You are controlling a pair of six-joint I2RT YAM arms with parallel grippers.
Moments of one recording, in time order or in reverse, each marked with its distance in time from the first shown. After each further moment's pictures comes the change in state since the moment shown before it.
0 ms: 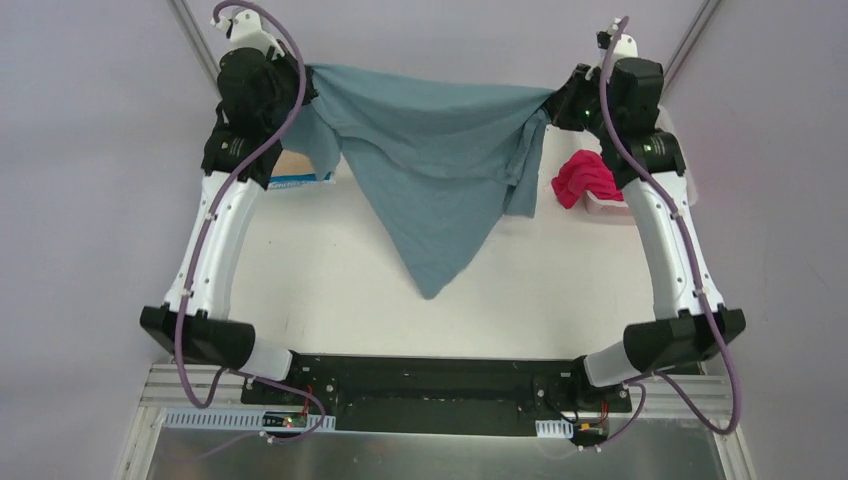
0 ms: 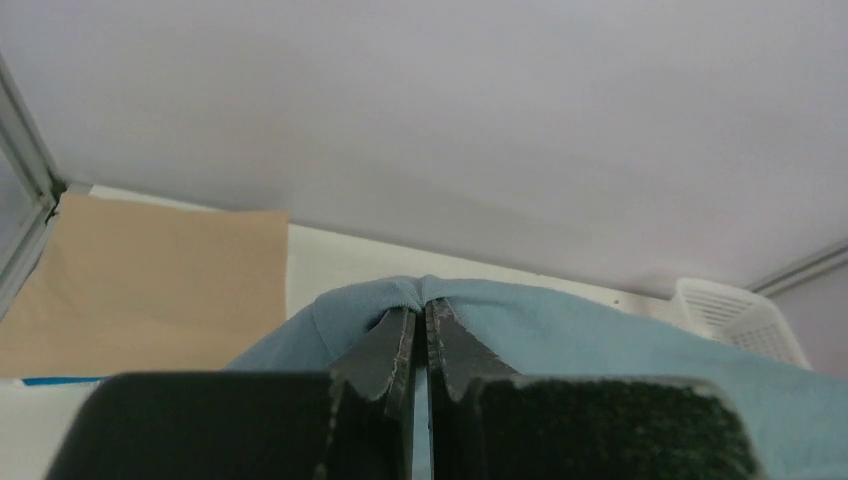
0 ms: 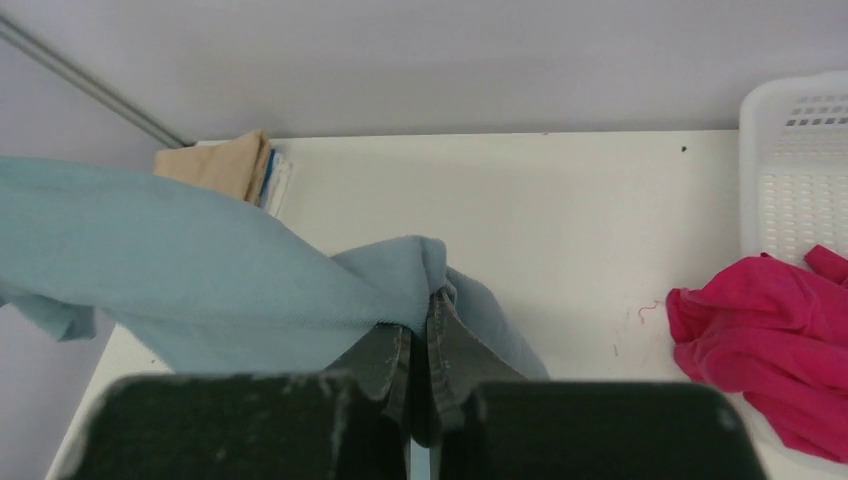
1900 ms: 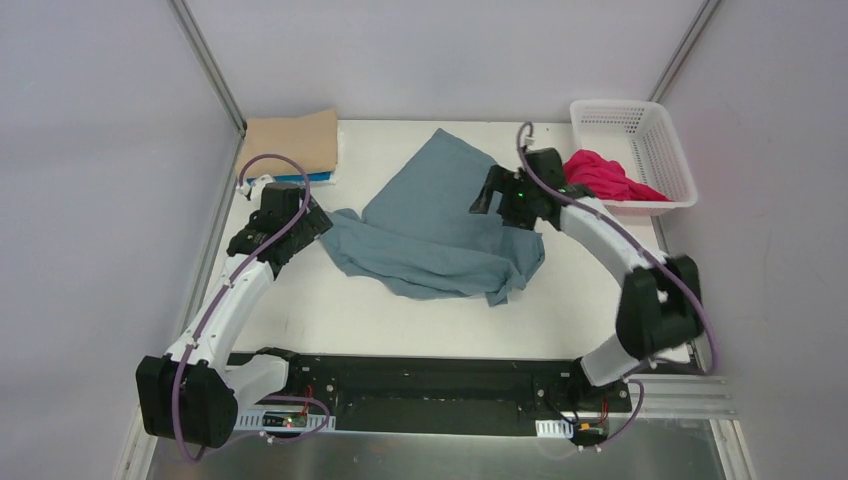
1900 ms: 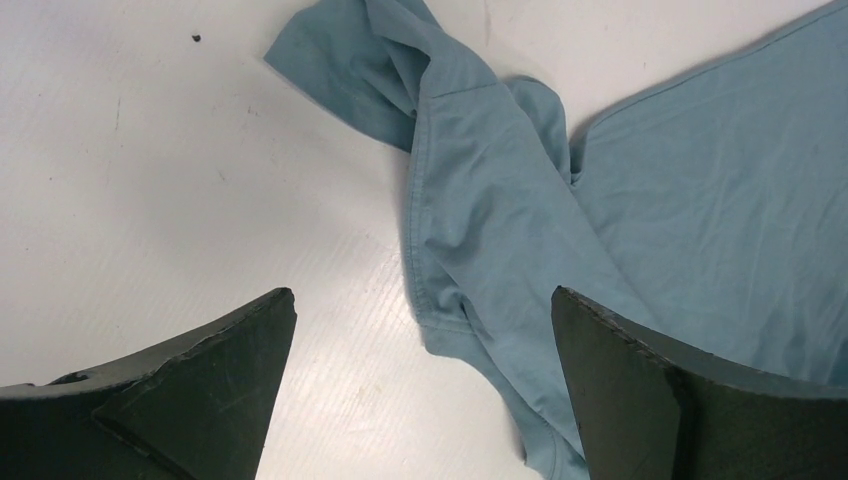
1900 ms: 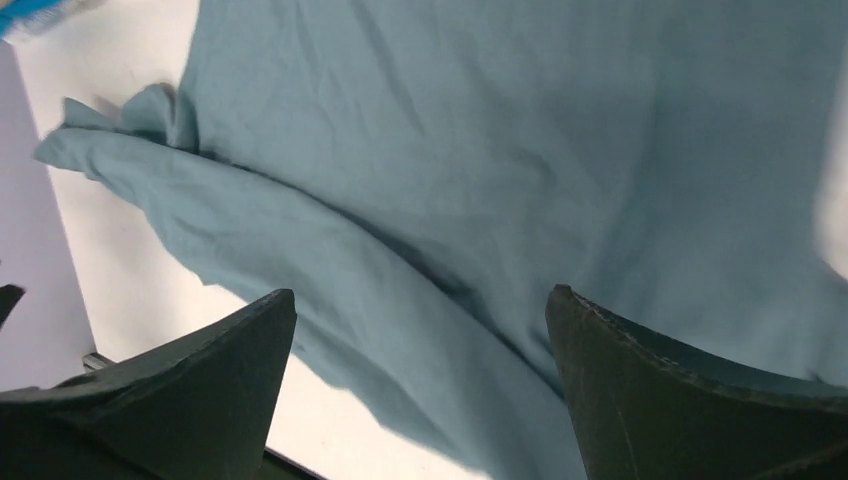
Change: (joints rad) left arm 0.057 -0.300 -0.875 -0.216 -0.118 -0.329; right arm 0.113 0.011 -0.647 0.109 -0.070 0.278
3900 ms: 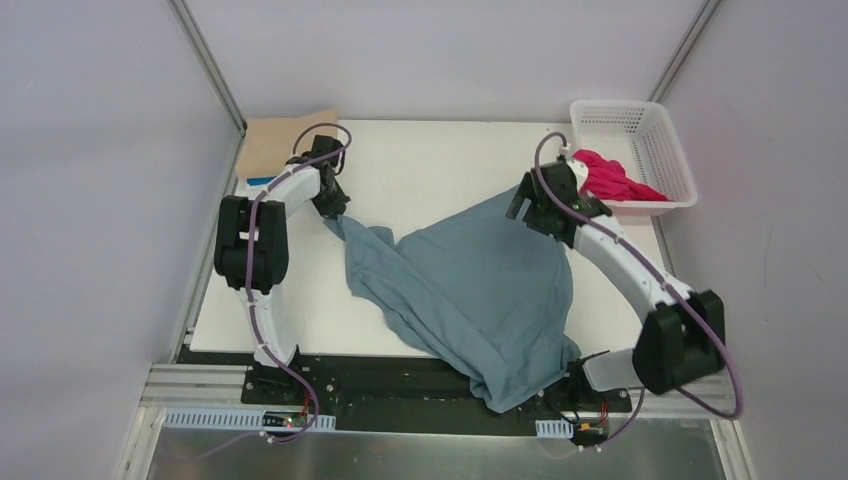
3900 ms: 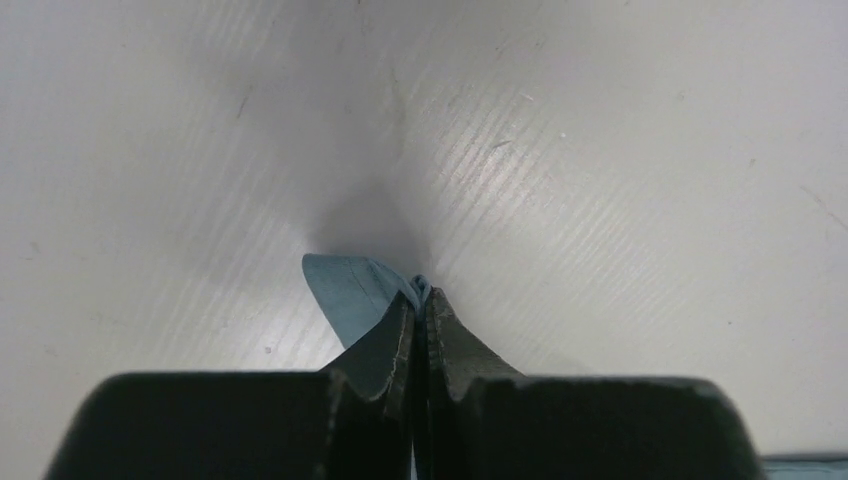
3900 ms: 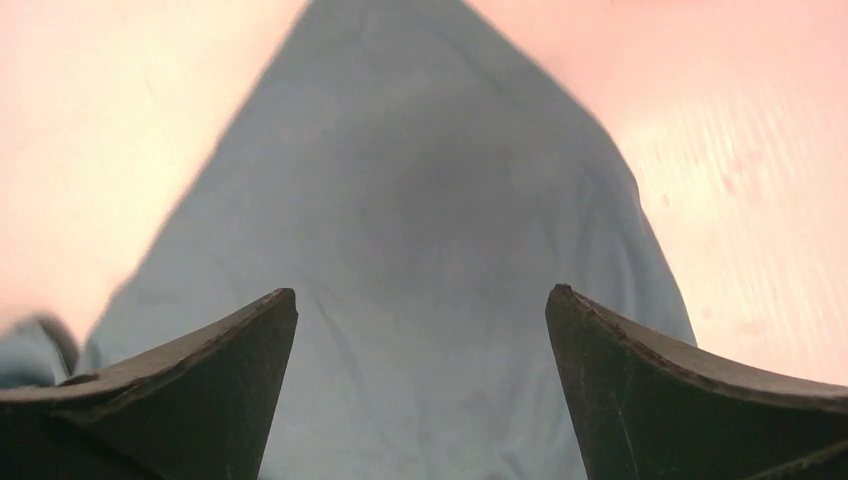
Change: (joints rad) left arm 0.011 0.900 0.561 -0.075 0.117 -0.028; right arm 0.089 -0.122 -0.086 -0.139 0.563 0.097
